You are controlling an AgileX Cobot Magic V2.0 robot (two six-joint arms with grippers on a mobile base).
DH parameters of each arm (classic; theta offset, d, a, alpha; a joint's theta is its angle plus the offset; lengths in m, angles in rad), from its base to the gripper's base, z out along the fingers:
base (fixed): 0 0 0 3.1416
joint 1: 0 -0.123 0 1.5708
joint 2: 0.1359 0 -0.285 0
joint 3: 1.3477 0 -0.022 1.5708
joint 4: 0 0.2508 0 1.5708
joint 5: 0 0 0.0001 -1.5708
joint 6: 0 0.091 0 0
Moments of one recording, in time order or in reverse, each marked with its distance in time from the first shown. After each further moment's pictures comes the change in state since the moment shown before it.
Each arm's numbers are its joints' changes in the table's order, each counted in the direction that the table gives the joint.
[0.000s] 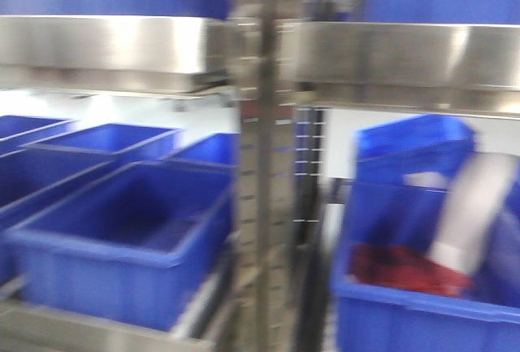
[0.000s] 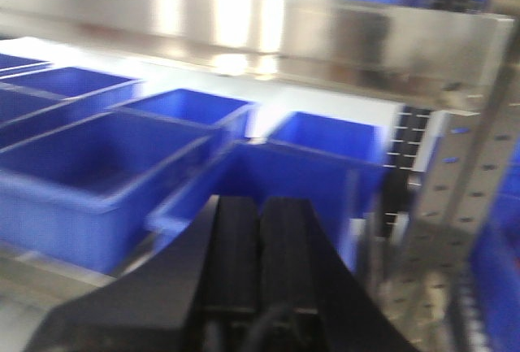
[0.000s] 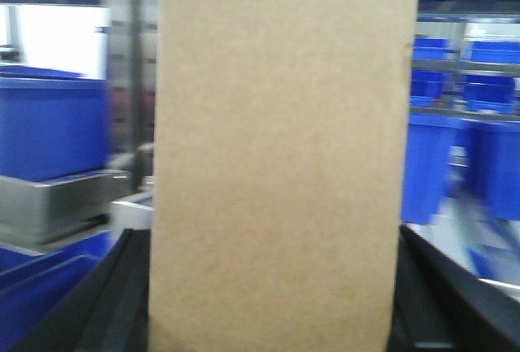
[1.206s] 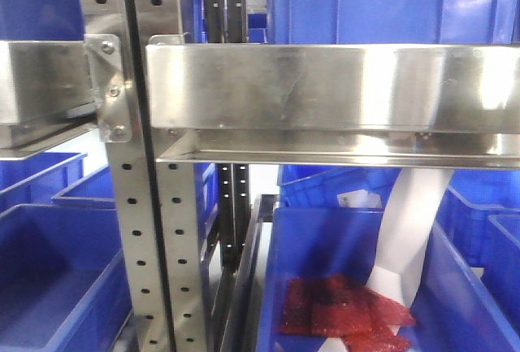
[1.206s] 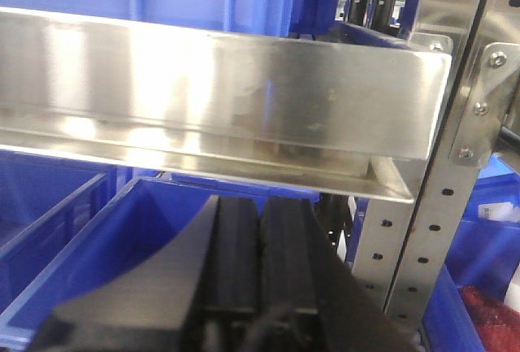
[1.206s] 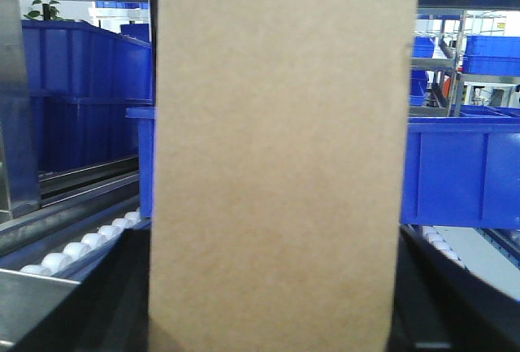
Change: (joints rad) left arm 0.000 0.000 0.000 0.000 0.000 0.000; right arm 0.000 0.000 0.000 0.000 0.000 0.000
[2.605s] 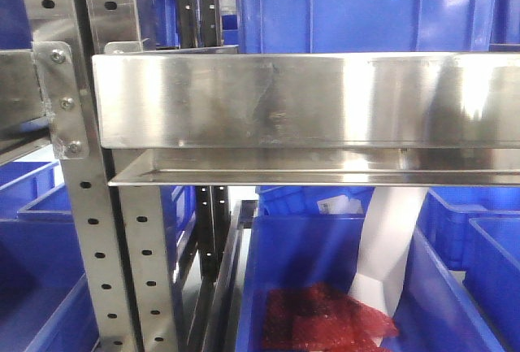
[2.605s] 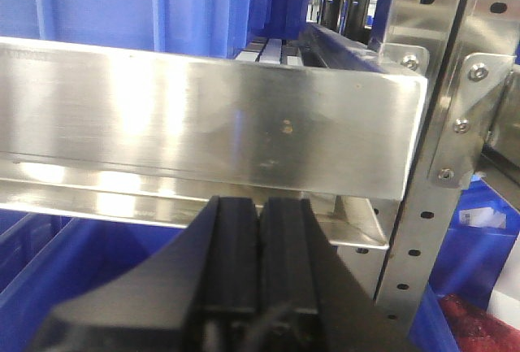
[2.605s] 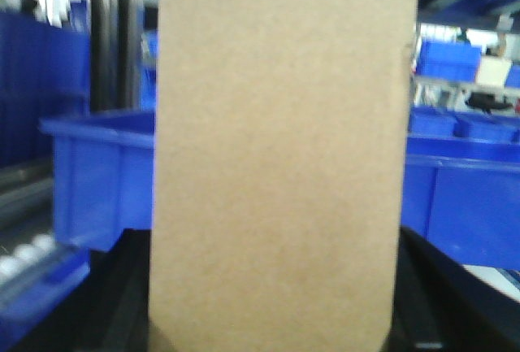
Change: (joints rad) left arm 0.000 0.000 0.000 0.000 0.000 0.000; right arm 0.000 0.383 -0.178 -0.122 0.138 0.000
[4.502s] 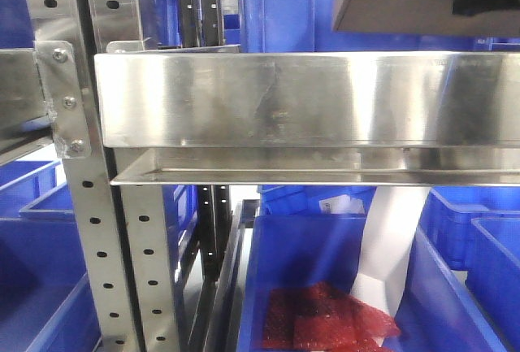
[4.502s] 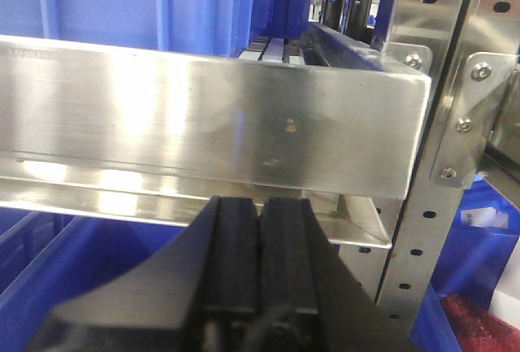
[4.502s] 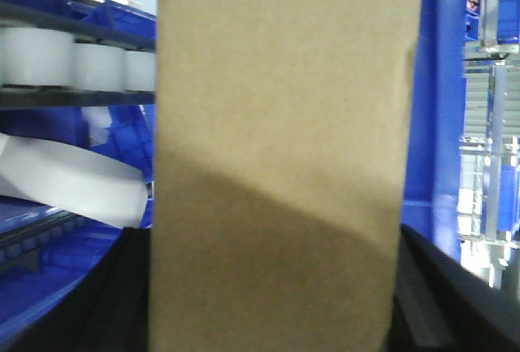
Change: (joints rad) left arm 0.000 0.000 0.000 0.000 0.000 0.000; right arm -0.161 0.928 -0.191 -1.277 0.303 -0.044
